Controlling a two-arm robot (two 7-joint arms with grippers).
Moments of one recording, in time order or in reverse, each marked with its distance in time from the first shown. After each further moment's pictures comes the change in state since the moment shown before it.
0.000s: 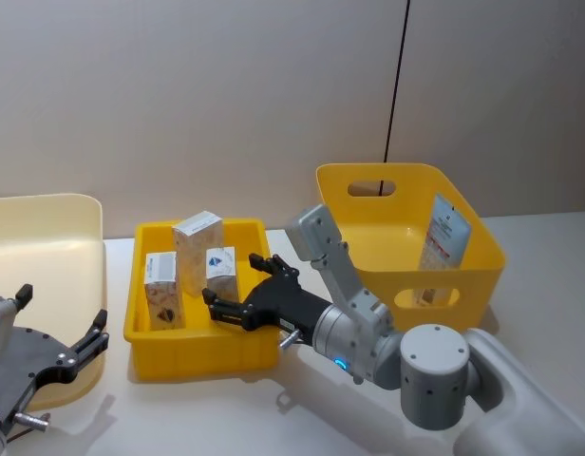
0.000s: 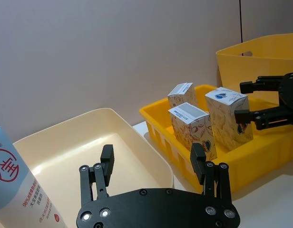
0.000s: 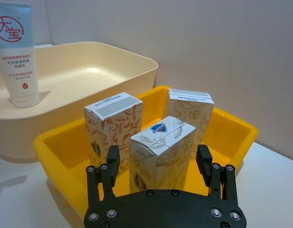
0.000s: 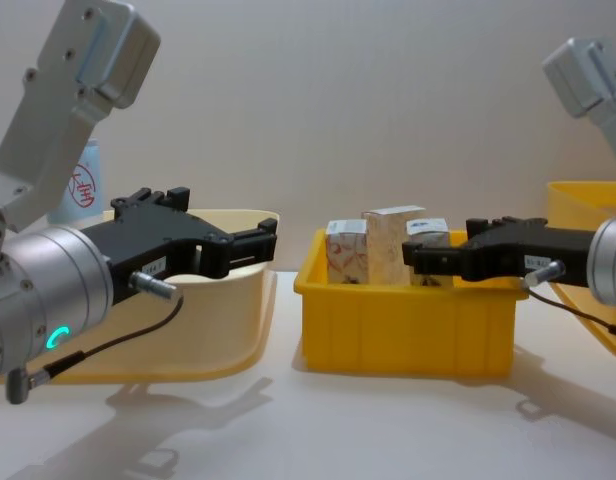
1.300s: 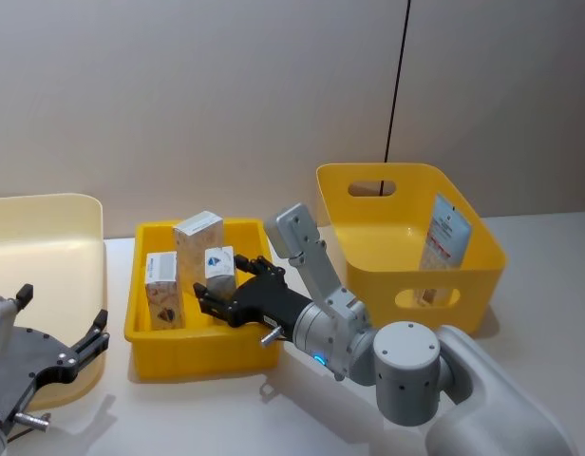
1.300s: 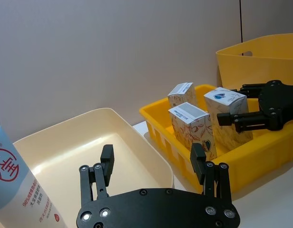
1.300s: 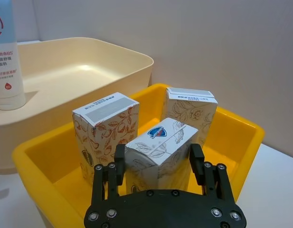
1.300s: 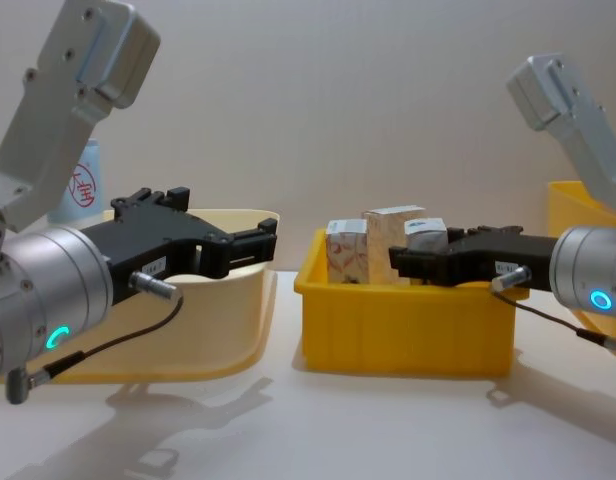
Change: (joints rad) left arm 0.000 0.000 0.000 0.000 0.000 0.000 0.000; right arm 0.055 -0.059 -0.019 0.100 -0.032 -0.013 -0.045
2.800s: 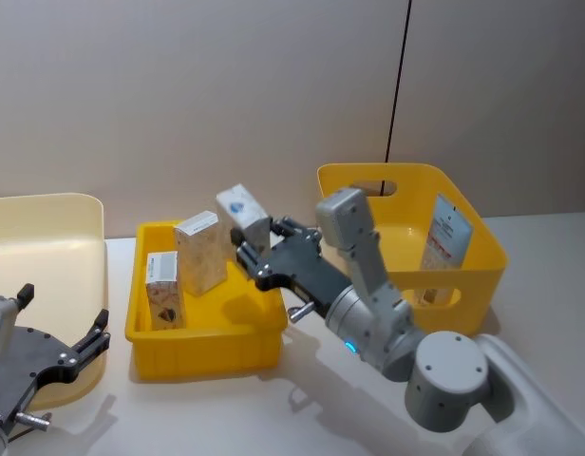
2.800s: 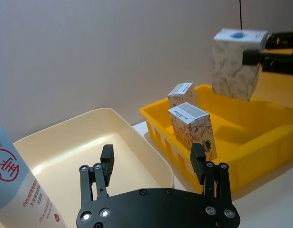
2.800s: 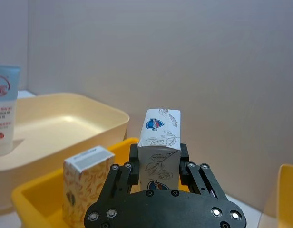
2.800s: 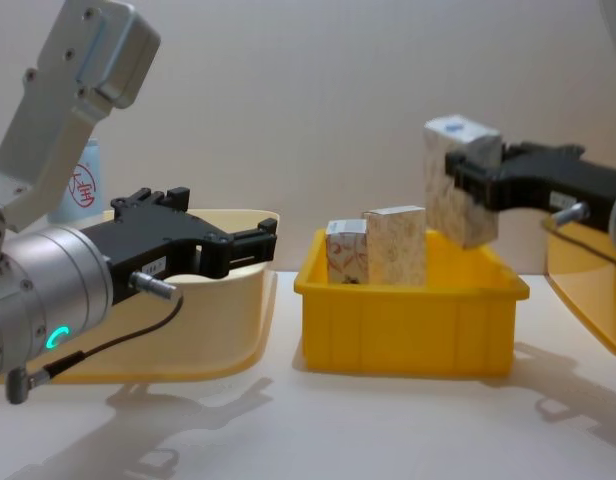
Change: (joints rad) left arm 0.000 0.000 0.000 0.000 0.000 0.000 0.000; right arm -0.104 0.034 0.078 -0.164 -0.023 -0.186 -0.050
